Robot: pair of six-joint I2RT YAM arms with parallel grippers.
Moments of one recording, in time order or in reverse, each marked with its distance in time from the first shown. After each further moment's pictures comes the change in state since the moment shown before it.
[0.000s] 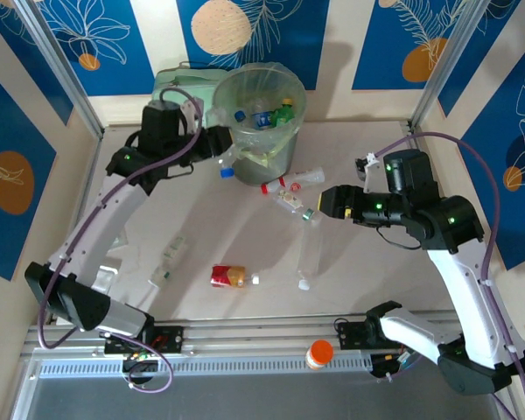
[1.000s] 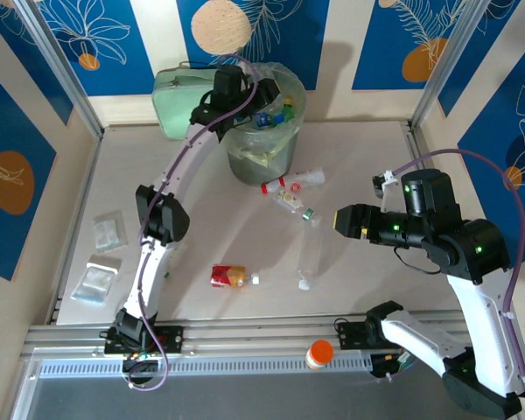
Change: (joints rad) left arm -0.036 0.960 0.951 0.159 -0.043 -0.221; right arm 0.003 -0.105 0.017 -0.160 0.084 -0.035
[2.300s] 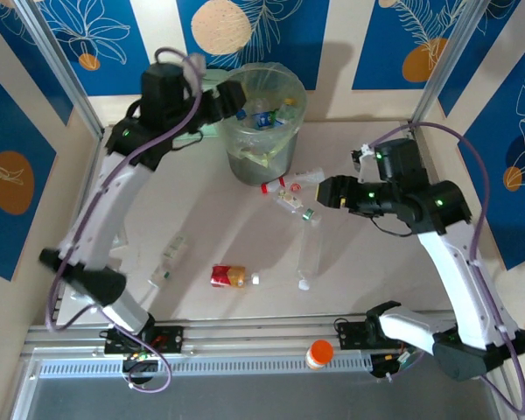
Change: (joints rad) left arm -0.030 -0.864 -0.630 -0.259 -0.118 0.188; right arm -0.004 0.219 0.003 0.179 -0.013 0.016
